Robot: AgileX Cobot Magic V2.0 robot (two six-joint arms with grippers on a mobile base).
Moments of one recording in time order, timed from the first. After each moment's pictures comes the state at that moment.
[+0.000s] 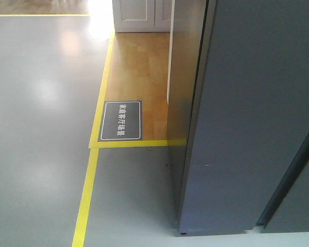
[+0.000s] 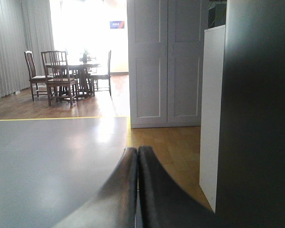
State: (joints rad) left arm 0.03 -0.01 0.02 0.03 -0.02 -0.09; right arm 0.02 -0.01 0.01 0.03 0.15 -0.10
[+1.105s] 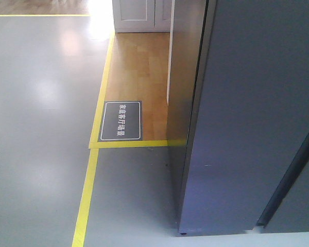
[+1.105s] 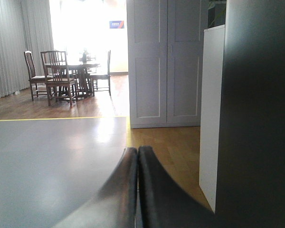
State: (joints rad) left arm 0.03 -0.01 0.02 0.03 -0.02 -0.09; right arm 0.03 -0.01 0.03 0.09 0.04 -0.10
